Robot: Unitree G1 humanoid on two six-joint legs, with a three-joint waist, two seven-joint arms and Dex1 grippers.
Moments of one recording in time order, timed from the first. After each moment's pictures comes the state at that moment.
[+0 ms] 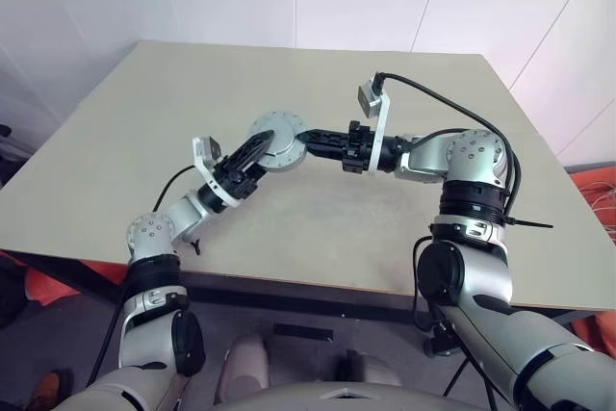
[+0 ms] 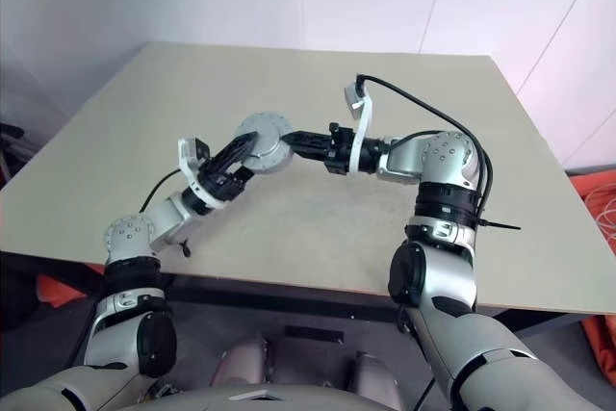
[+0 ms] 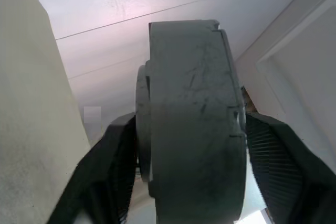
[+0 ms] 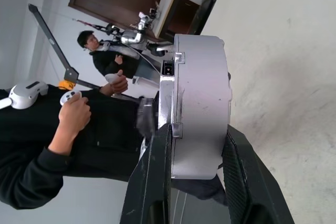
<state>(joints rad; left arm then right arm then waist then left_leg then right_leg) -0.53 0.12 0.51 0.36 -1.20 1.18 -0.66 -0.94 -0.12 -0.51 0.33 0.76 1.61 0.48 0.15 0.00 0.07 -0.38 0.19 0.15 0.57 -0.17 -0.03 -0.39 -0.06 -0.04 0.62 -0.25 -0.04</state>
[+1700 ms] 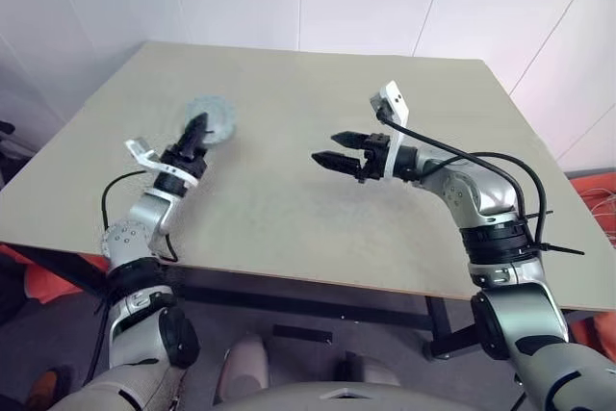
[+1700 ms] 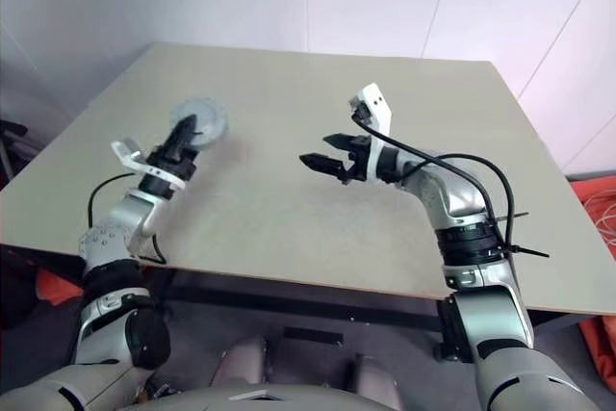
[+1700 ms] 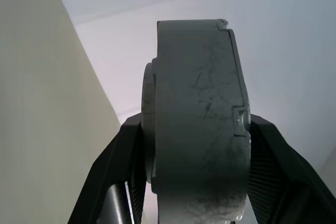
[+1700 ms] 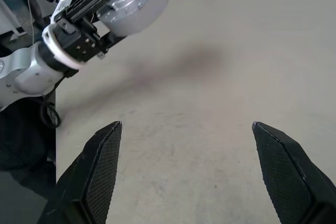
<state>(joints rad) -0.58 0.14 0.73 0.41 -1.20 0.72 -0.35 -0.67 -0.41 0.05 0.10 0.47 0.75 0.86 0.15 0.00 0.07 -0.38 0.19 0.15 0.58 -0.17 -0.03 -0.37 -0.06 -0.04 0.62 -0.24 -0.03</state>
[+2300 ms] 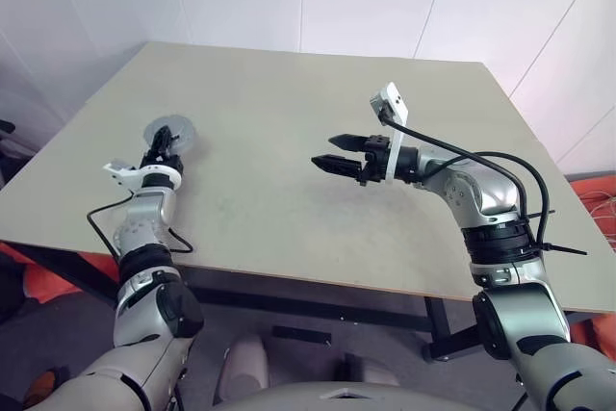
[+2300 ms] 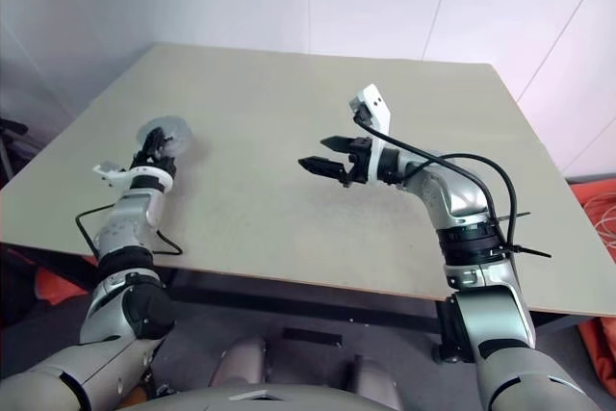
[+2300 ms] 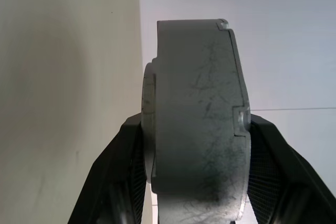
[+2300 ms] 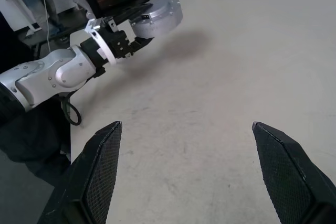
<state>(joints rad) -0.68 0.15 0.85 0.70 -1.18 0.43 -0.20 -0.67 -0.41 0.06 0.10 0.47 0.77 0.90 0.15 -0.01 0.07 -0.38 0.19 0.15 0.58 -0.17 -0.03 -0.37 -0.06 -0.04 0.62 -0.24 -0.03</state>
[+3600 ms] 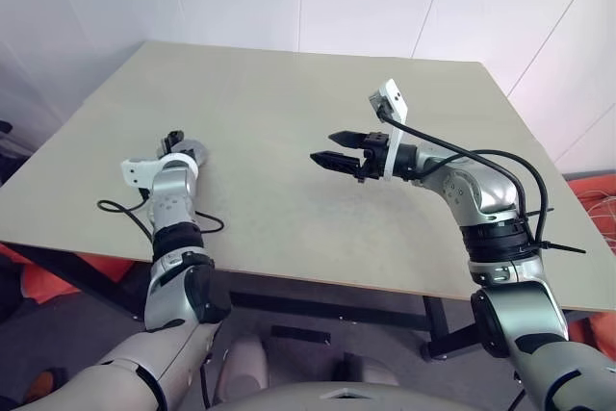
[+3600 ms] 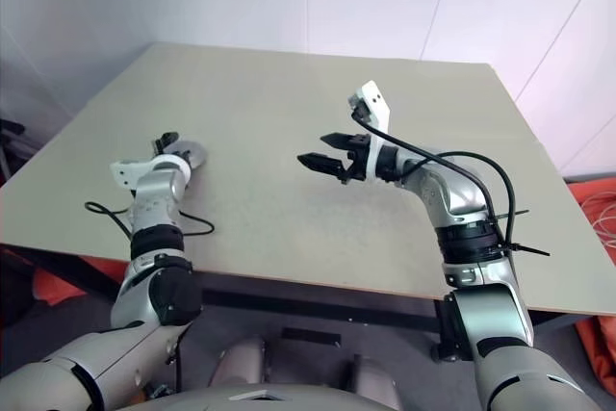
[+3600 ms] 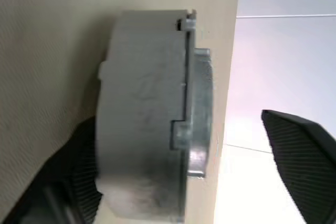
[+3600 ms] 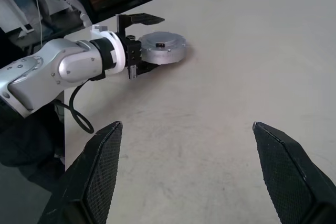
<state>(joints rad) -0.78 -0.02 0.82 0.56 -1.04 0.17 0.33 -0.68 -0.40 0.05 0.09 0.47 0.77 0.87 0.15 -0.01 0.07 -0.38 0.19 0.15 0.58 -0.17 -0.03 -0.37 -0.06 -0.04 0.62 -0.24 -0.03</state>
